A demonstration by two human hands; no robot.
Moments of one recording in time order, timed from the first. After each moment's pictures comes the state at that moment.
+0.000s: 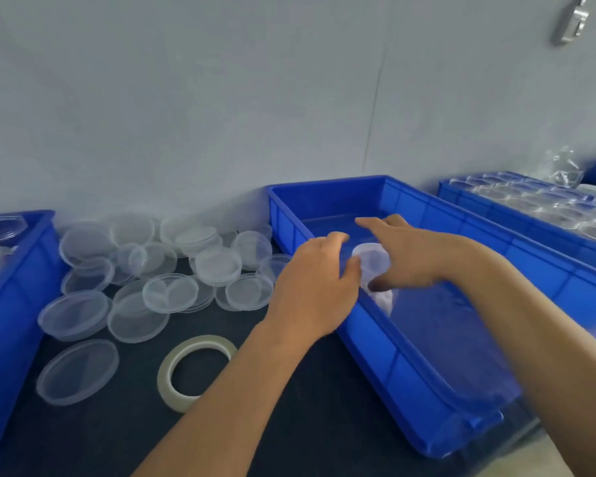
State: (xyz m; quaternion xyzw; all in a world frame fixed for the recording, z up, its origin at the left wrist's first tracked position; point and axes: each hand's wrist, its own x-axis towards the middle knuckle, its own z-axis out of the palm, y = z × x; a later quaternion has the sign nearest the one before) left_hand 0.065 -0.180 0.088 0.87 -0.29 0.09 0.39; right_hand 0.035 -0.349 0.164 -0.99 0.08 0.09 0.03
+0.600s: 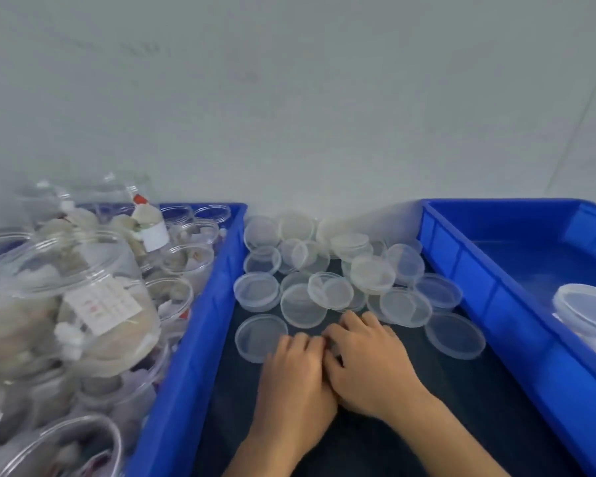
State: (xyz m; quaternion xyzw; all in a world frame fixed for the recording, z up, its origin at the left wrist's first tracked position) left_hand 0.021 0.033 0.002 0.96 -0.07 0.11 0.24; right_hand 0.059 -0.104 0.016 -0.98 -0.17 -0.04 0.09
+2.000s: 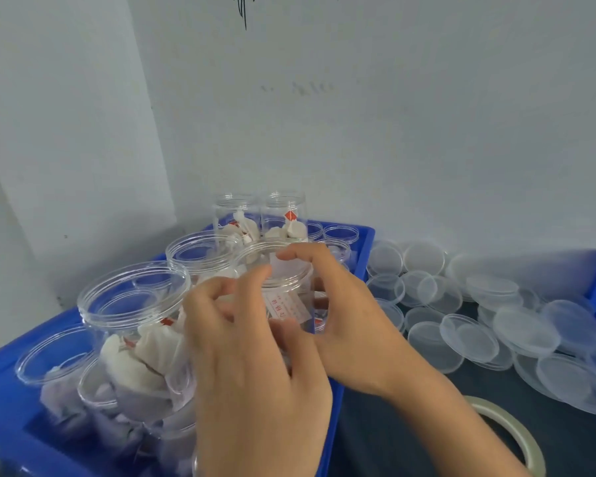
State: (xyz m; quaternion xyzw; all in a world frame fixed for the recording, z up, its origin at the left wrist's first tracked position) left_hand -0.088 0.141 0.123 0.82 0.21 0.47 0.25; right_hand 0.035 0.068 0.122 -0.72 -0.49 -0.03 0.49
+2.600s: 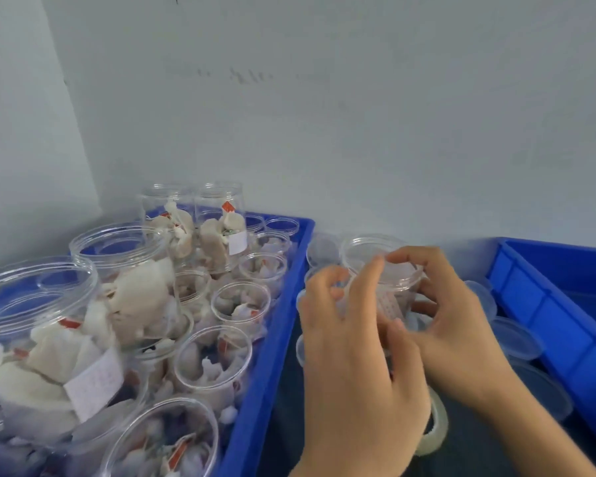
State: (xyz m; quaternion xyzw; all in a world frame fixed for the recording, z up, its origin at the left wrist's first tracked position) left_hand -0.030 0.040 0.094 0.82 -0.04 0.42 0.40; right_hand 0.041 -0.077 0.116 -0.79 -0.28 -0.16 0.51
